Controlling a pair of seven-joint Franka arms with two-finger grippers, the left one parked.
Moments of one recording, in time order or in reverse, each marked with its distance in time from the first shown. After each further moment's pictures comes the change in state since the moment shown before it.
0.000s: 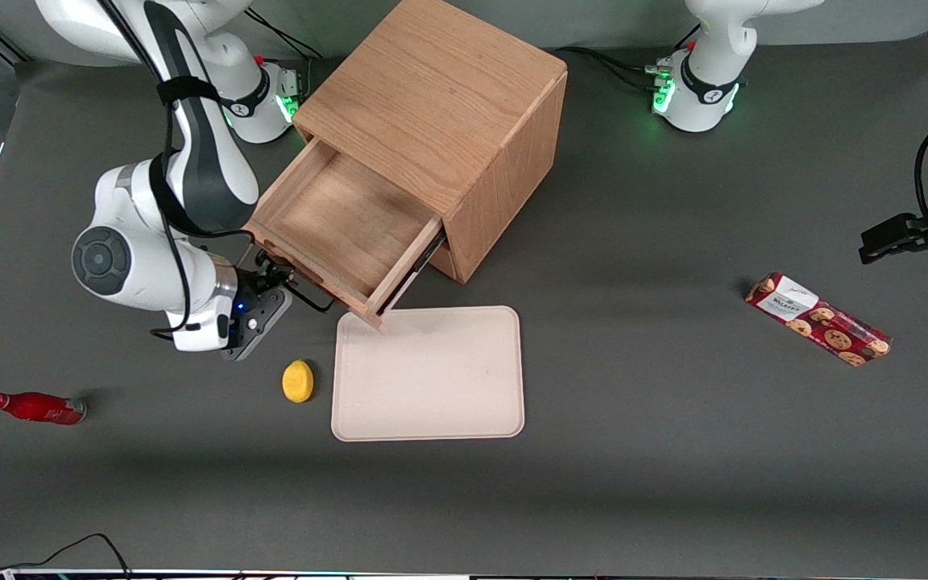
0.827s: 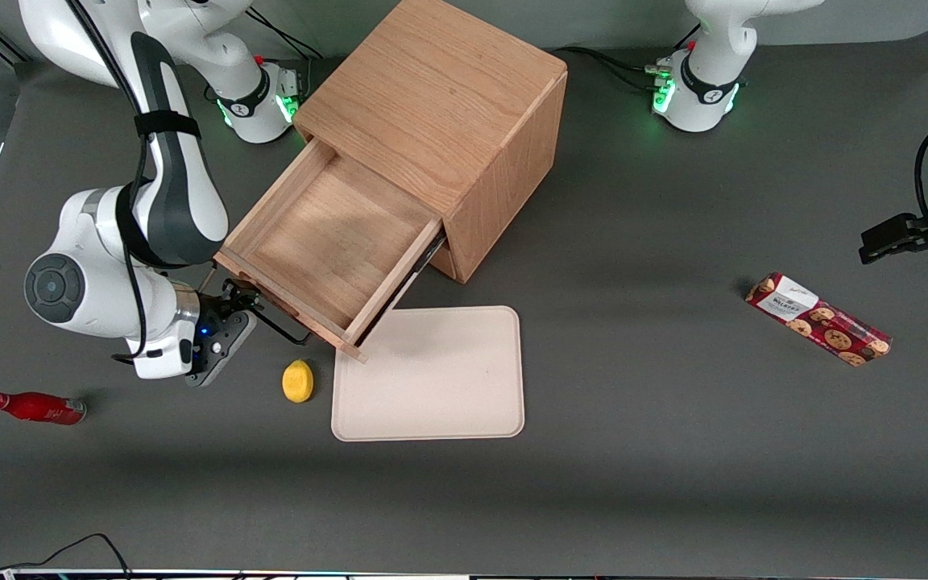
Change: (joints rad) arm -0.017 0.073 -0.077 0.094 0.009 -0.005 -0.146
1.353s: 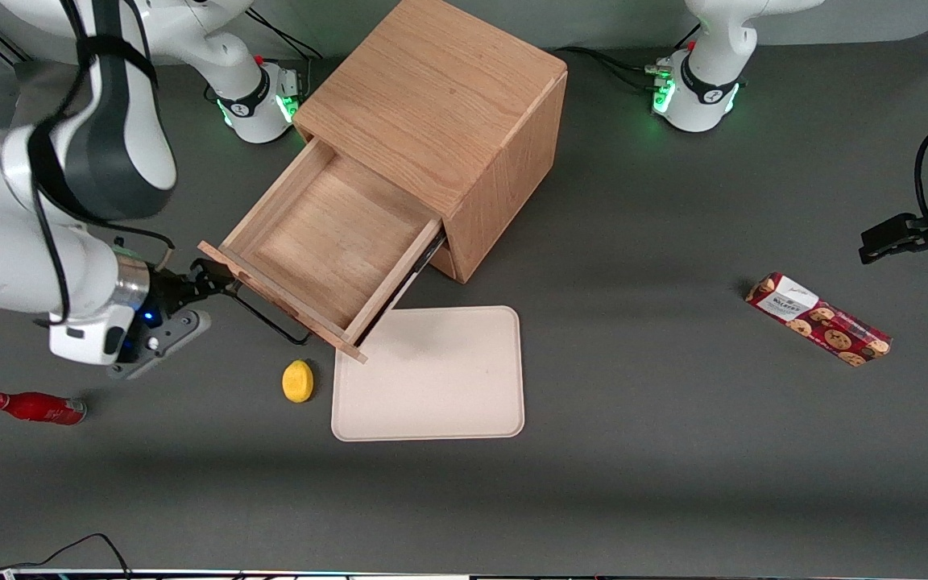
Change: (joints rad) arm 0.003 -0.050 -0.024 0.277 -0.050 -0.385 0.548
